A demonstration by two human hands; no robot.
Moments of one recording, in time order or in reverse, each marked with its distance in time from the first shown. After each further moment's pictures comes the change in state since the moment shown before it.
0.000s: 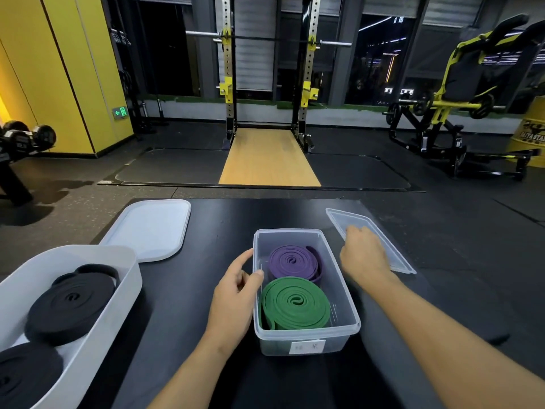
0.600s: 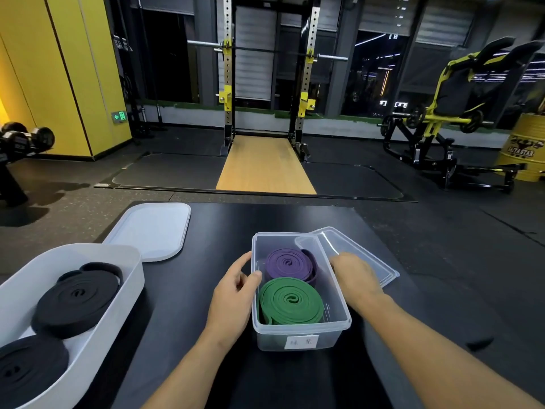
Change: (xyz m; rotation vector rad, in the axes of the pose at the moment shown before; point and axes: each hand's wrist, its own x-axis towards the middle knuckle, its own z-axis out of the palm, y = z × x) left_hand -0.002 -0.002 -0.002 -0.030 -0.031 0.011; right_hand -0.036 0.008 0.004 -0.099 -0.172 -0.210
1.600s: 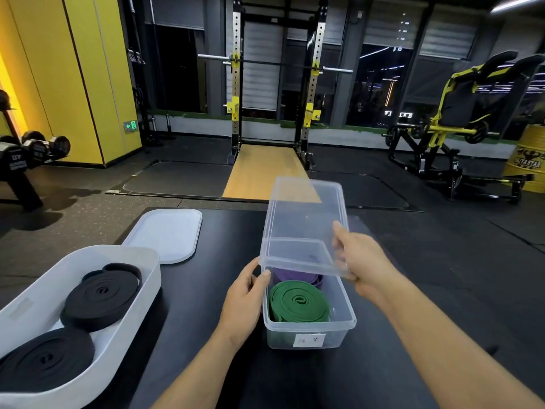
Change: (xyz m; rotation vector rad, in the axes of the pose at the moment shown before) left_hand -0.012 0.014 -0.002 -0.039 -0.035 0.013; right_hand -0.036 -0.057 -0.097 1.366 0.008 0.374
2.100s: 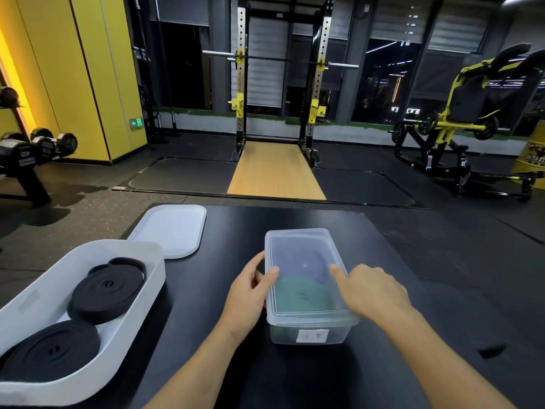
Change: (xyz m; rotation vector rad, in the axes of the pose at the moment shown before) left_hand -0.004 0.009 -0.003 0.016 -0.060 0.015; right_hand -0.024 0.034 -0.014 -1.226 0.048 -0.020
